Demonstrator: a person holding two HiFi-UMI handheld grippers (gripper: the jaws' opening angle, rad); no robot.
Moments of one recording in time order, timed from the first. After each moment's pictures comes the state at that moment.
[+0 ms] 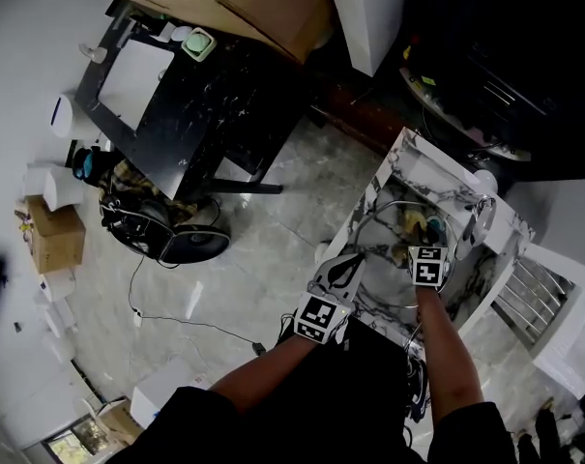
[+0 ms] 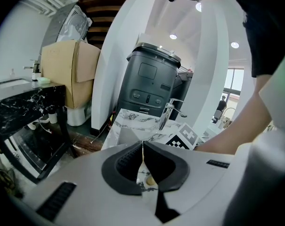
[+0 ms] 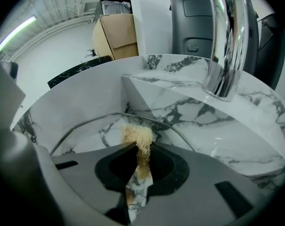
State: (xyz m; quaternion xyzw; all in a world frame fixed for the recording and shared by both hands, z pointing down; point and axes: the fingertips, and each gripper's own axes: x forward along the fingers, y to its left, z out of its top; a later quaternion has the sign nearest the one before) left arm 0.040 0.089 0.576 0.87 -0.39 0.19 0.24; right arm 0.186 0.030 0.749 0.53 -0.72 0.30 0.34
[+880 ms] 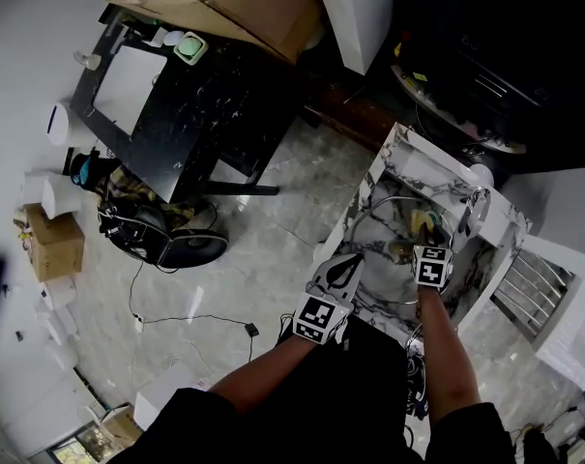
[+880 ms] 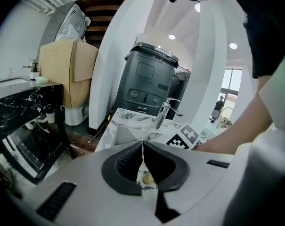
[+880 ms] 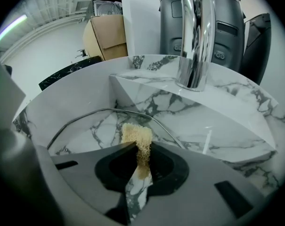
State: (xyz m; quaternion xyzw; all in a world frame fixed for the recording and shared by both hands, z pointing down) left arm 0.048 0.098 0.575 0.87 -0.38 0.19 0.24; right arm 0.220 0.046 0.747 0.57 -0.68 0.31 0.34
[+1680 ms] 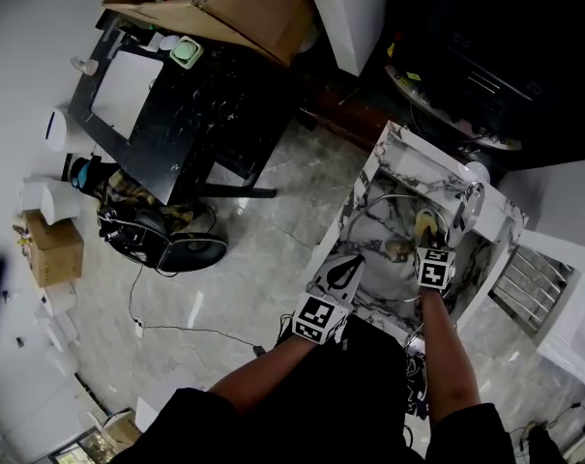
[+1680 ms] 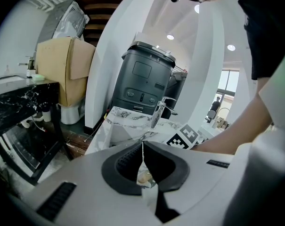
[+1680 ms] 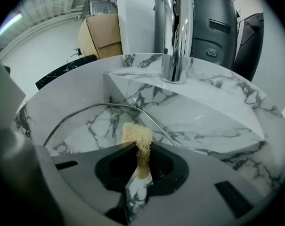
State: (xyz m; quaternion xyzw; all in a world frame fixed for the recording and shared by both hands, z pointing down) left arm 0.058 0.108 0.577 0.88 -0.36 0.19 0.25; right arm 0.242 0.062 0.748 0.58 -0.66 0.32 0.35
